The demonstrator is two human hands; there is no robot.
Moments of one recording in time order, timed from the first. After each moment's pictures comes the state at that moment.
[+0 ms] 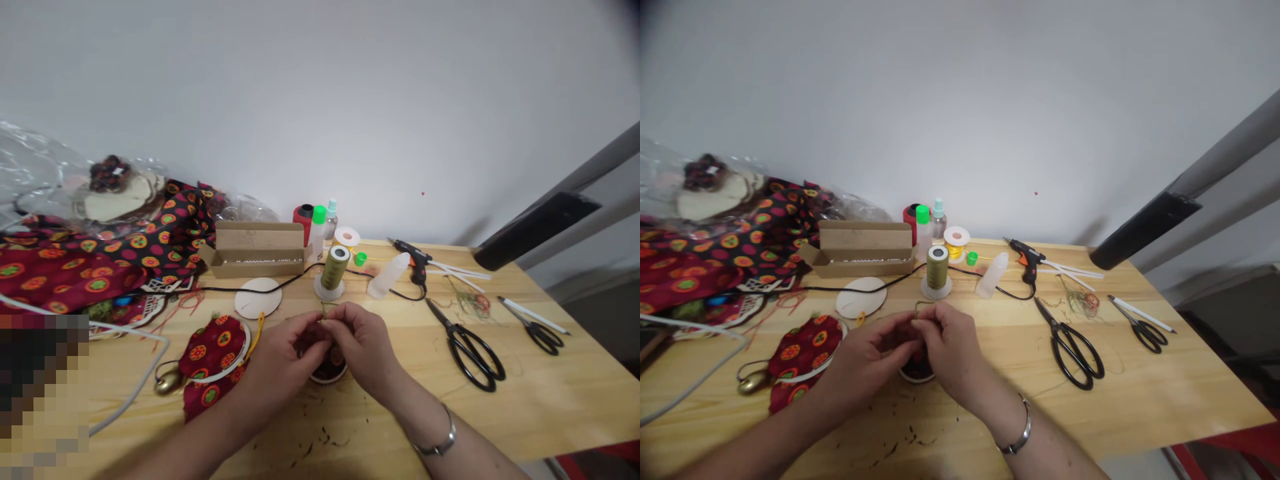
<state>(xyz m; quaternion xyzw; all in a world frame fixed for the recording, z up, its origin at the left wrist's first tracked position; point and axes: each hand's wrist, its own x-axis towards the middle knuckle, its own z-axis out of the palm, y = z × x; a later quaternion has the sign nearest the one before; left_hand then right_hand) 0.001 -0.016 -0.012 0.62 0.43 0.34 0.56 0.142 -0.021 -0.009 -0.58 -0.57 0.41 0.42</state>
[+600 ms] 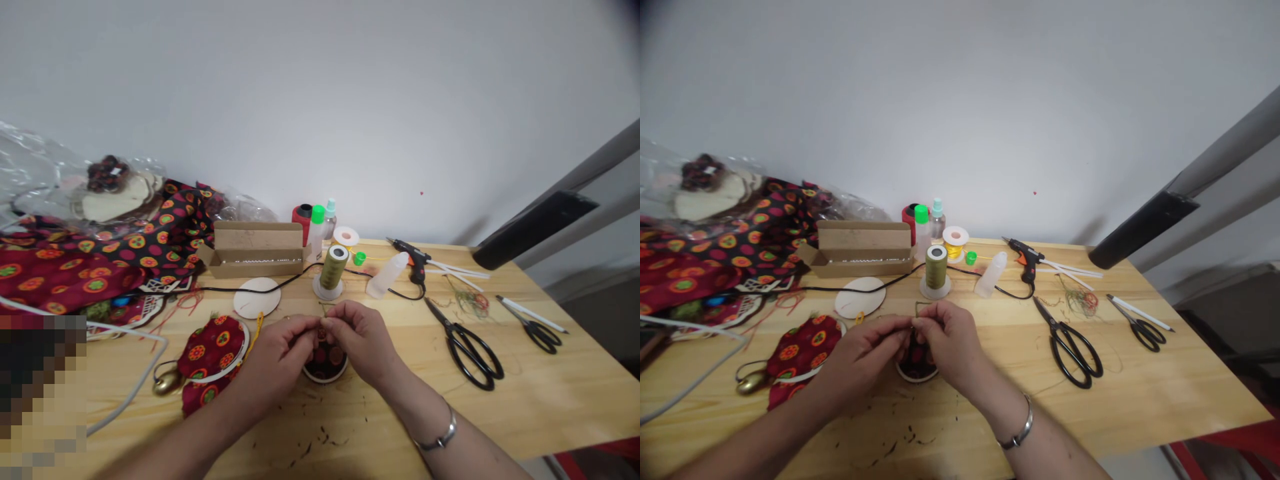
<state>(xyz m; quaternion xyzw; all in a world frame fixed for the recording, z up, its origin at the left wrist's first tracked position) -0.004 -0.012 -0.001 0.68 0.46 0.31 0.48 0.142 -0.017 -0.003 -0.57 -0.49 0.52 0.41</state>
